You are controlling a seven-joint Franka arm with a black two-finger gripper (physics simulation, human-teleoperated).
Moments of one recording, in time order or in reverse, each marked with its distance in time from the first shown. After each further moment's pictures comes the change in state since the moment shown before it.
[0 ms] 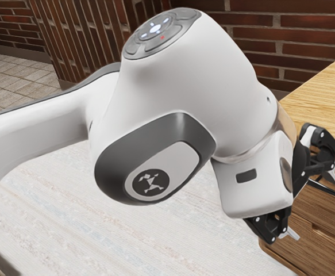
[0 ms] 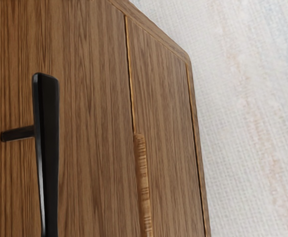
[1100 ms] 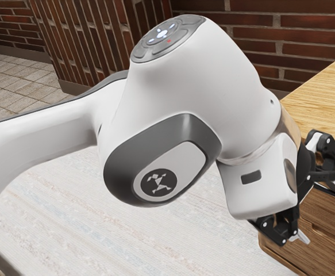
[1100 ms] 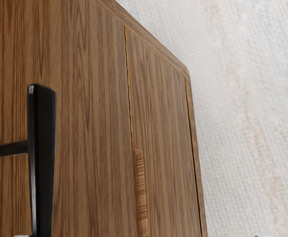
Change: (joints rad) arm 0.002 0.012 0.001 -0.003 -0.047 0.019 0.015
